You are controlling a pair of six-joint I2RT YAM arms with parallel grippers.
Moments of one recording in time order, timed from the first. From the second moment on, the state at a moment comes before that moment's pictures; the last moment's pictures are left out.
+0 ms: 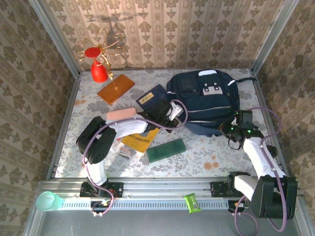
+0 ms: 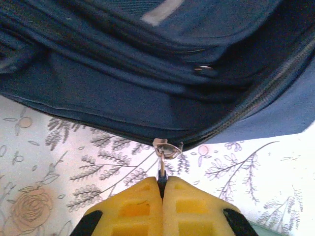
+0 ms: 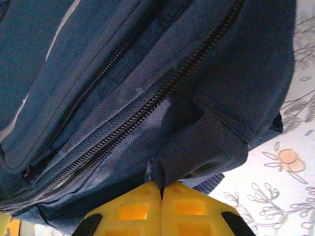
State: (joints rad) left arm -0.84 1.83 1.15 -0.12 0.20 -0.04; right arm -0.14 1.04 0.59 -0.47 -0.21 0.61
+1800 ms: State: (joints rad) left arm -0.59 2.11 1.48 -0.20 0.28 0.02; right arm 0.04 1.17 0.70 -0.42 -0.22 0.61
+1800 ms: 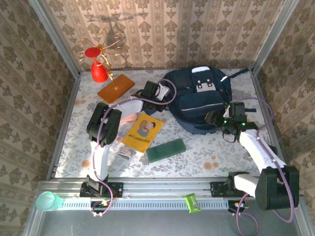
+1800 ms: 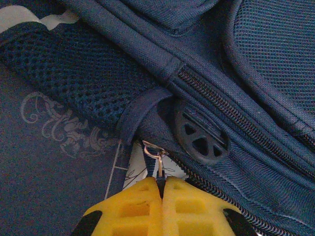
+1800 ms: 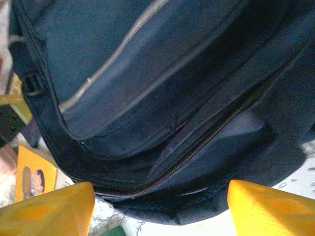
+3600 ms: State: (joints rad) left arm -0.56 1.86 1.22 -0.09 0.33 -0.07; right arm 0.15 1.10 0.64 -0.37 -0.12 0.60
